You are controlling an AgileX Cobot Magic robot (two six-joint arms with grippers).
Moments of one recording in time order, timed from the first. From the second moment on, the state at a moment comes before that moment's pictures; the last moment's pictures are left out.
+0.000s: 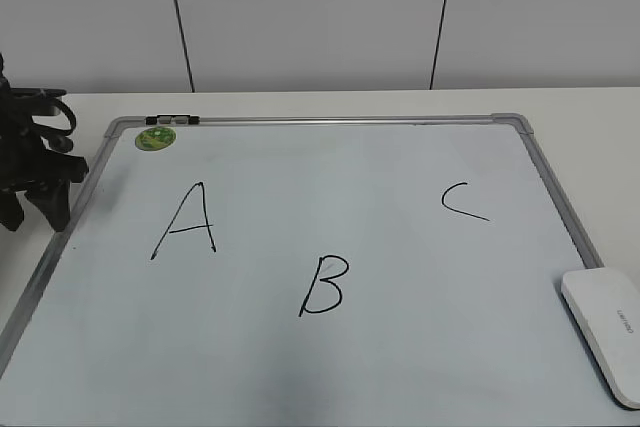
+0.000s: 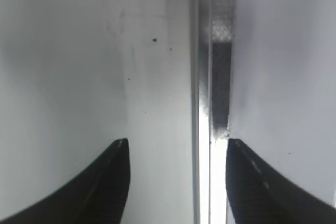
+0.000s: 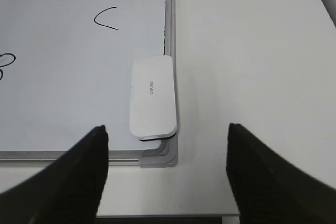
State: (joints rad) left arm -0.03 2.09 -1.46 0.00 0.98 -0.03; right arm 0.08 -0.02 -0.50 -0.05 1.15 0.05
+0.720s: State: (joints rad) left arm -0.03 2.15 -1.47 -0.01 0.97 -0.03; right arm 0.08 -0.02 -0.50 -0.05 1.15 0.05
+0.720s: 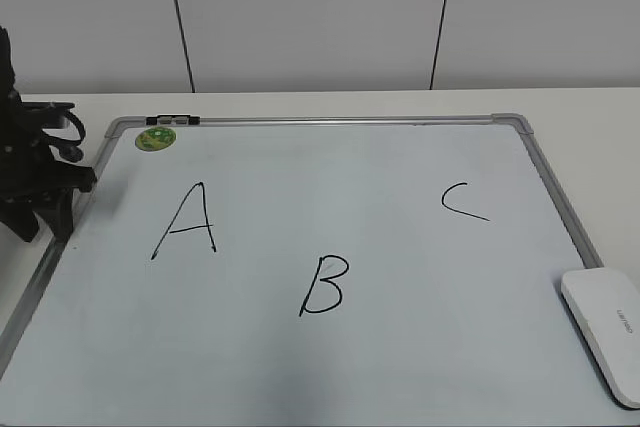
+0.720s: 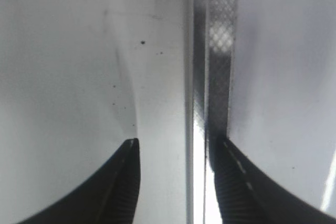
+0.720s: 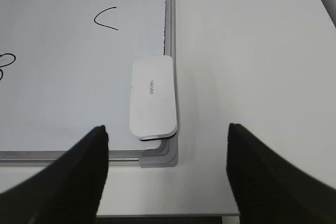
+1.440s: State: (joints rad) left arm -0.03 2.15 -1.47 -0.04 0.98 -0.03; right arm 0.08 -0.02 -0.50 -0.05 1.15 0.05
